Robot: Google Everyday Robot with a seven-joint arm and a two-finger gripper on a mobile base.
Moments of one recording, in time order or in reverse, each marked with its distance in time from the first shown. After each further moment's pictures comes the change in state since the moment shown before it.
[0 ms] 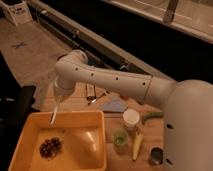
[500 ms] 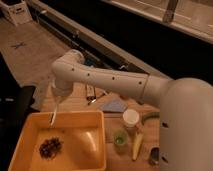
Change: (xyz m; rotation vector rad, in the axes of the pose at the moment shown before) arm -0.010 -0.010 0.012 -0.074 0.001 -0.073
